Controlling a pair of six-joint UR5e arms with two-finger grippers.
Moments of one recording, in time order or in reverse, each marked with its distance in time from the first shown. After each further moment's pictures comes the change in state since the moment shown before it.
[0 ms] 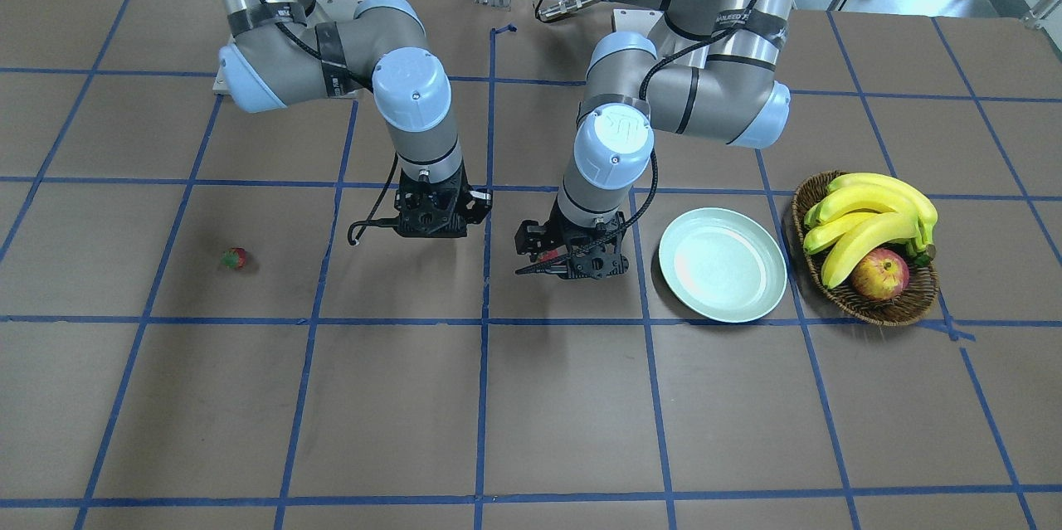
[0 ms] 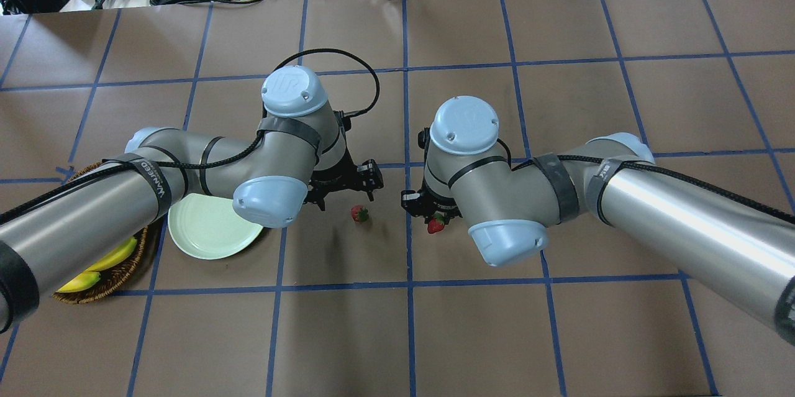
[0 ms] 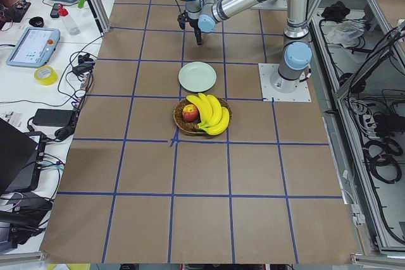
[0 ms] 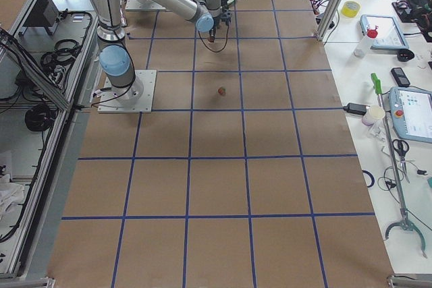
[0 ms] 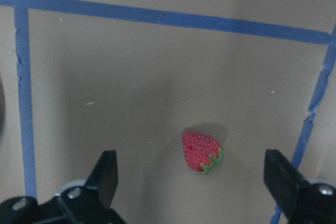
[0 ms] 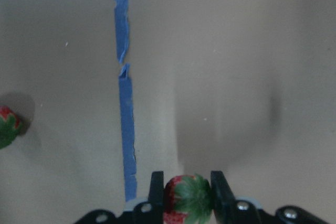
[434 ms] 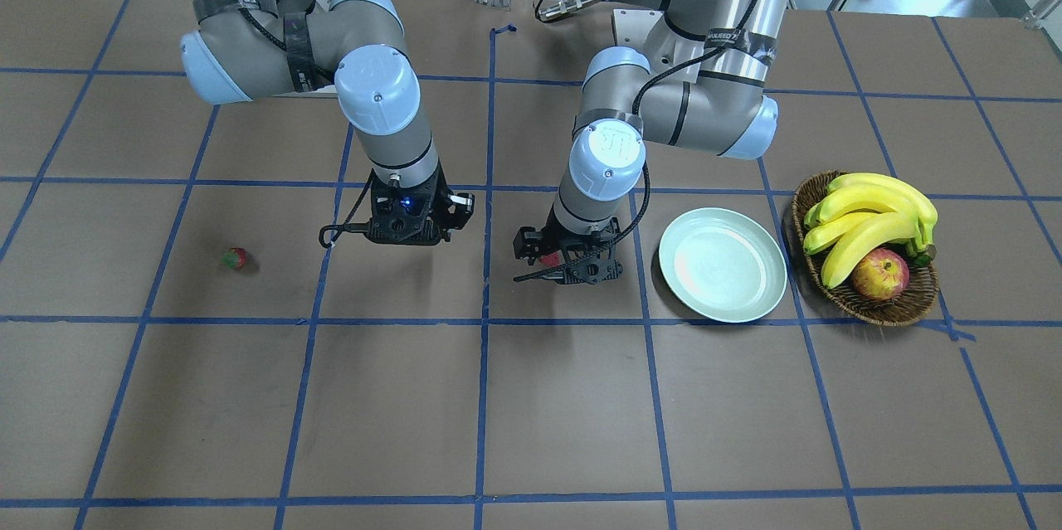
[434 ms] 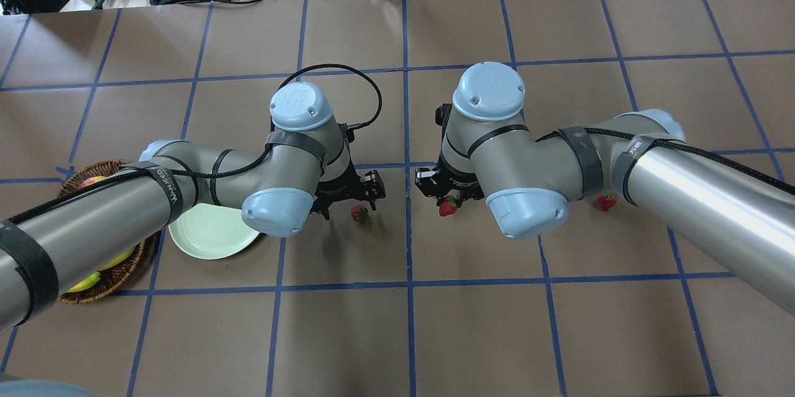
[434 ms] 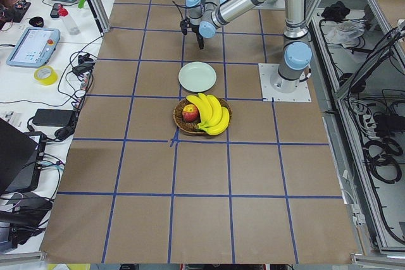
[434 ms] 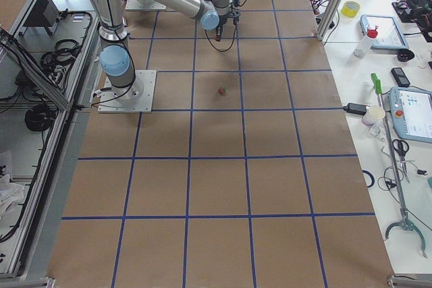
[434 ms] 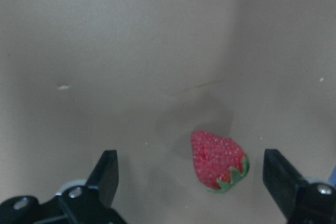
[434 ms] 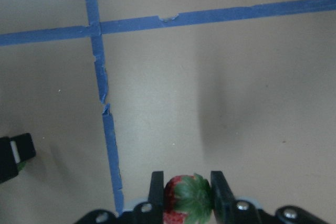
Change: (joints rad) left arm -0.003 -0.030 -0.019 0.059 -0.011 -0.007; right arm -0.042 -0.022 -0.030 0.055 0.035 -0.010
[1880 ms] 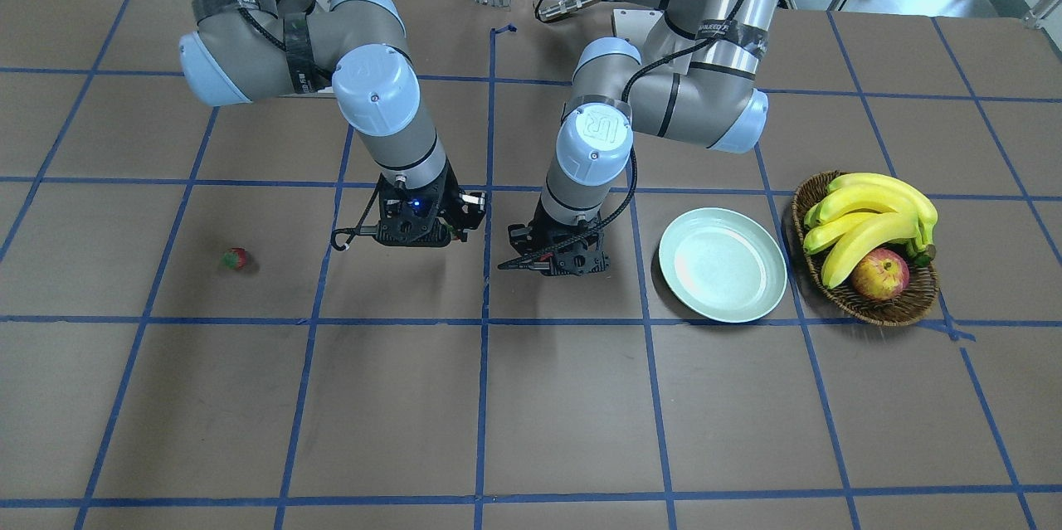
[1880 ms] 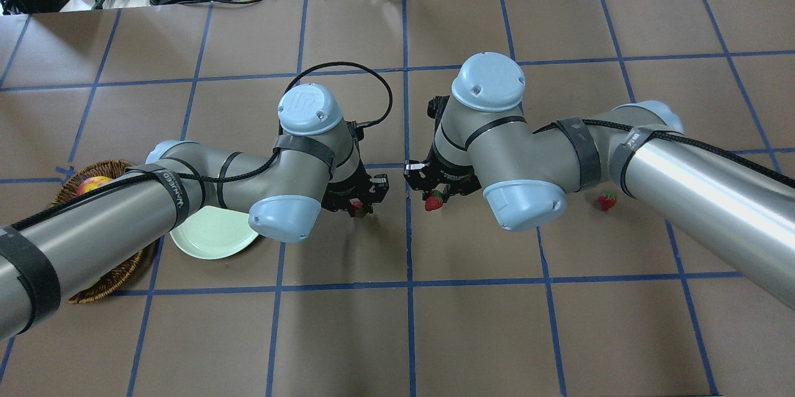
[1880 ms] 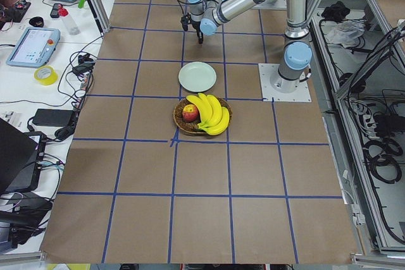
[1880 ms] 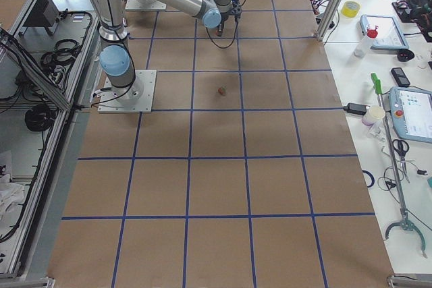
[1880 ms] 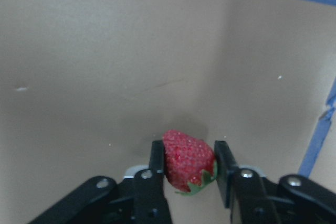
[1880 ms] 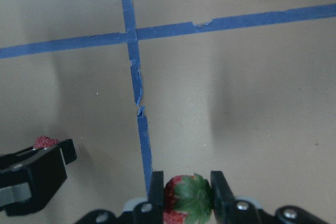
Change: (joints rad) left arm -0.032 0.021 0.001 0.020 0.000 -0.014; right arm 0.004 0.009 -0.028 0.001 0.059 0.015
